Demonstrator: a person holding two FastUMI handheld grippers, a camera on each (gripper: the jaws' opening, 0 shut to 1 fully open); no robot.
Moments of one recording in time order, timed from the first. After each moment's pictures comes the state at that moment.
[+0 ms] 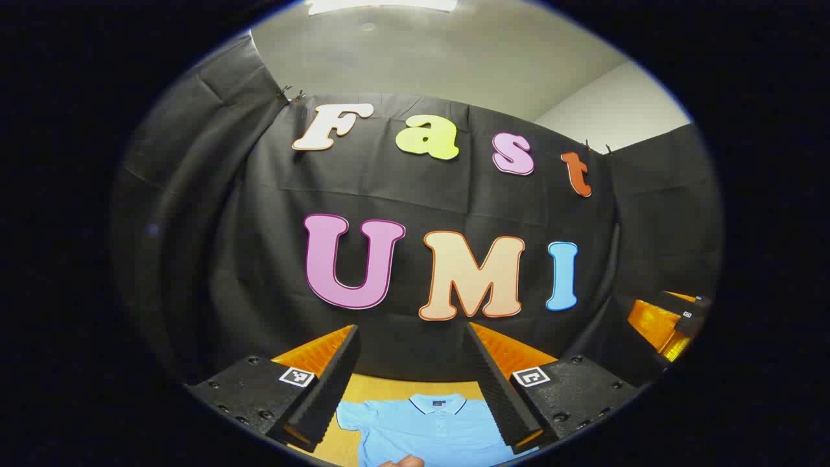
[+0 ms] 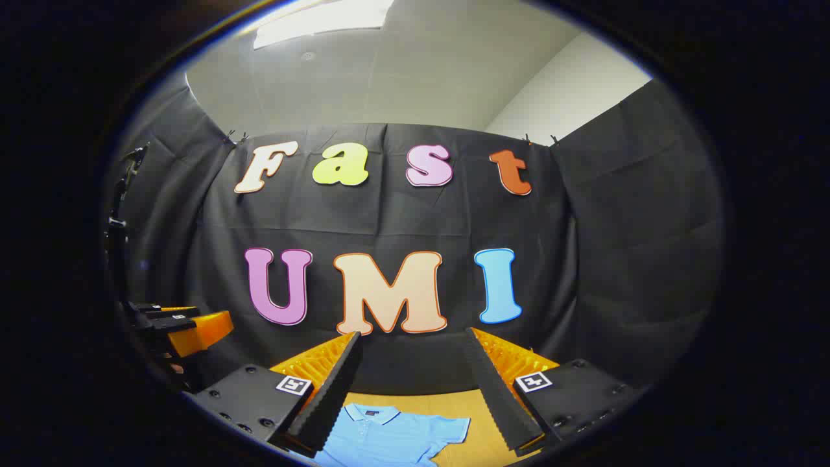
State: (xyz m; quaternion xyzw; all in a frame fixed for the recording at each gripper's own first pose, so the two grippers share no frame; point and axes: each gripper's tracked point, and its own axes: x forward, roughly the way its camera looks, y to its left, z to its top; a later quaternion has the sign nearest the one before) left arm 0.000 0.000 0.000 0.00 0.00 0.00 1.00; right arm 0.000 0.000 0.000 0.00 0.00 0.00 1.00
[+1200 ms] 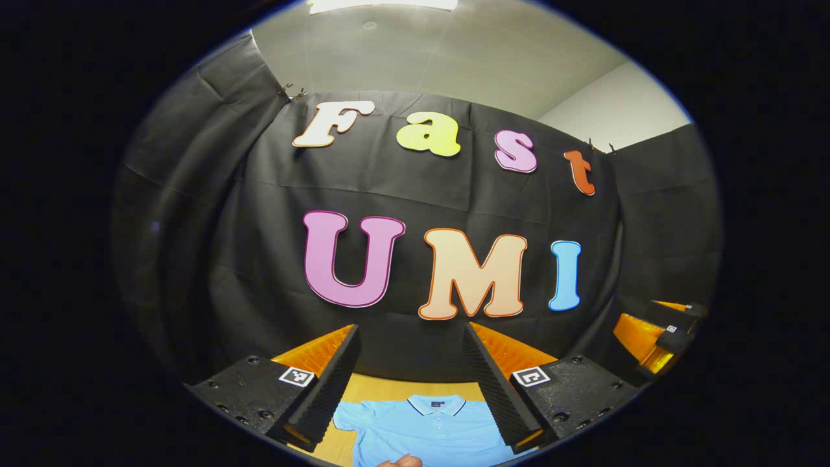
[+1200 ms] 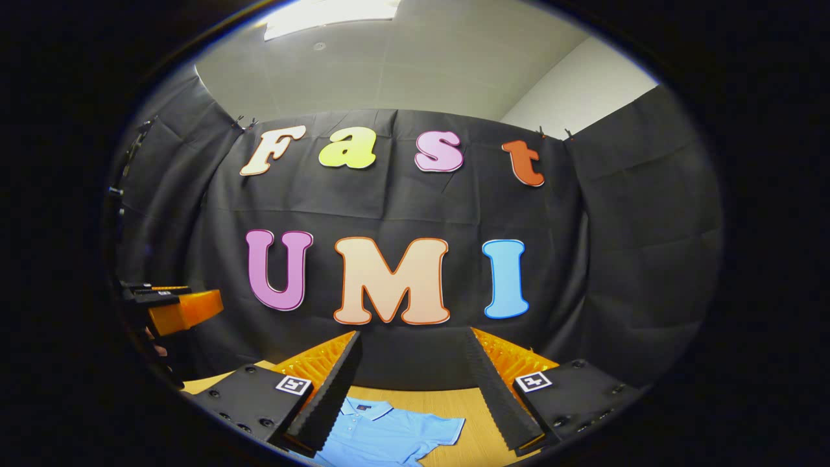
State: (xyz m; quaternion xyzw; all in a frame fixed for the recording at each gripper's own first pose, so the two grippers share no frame) left arm 0.014 -0.019 -0.002 0.00 0.00 0.01 1.00; right arm 0.037 -0.016 -0.035 -0.03 0.02 0.04 1.00
